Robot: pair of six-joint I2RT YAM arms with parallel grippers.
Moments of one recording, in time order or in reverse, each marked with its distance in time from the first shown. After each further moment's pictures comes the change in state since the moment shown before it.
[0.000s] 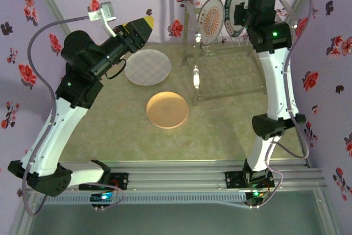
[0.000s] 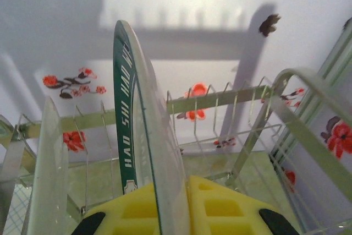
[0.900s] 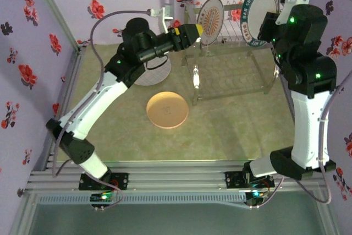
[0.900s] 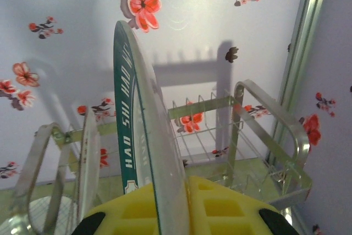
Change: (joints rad) left arm -0.164 0.404 0.231 0.011 0.152 -0.059; right arm 0.000 -0.439 -0.294 0.007 -0.039 0.079
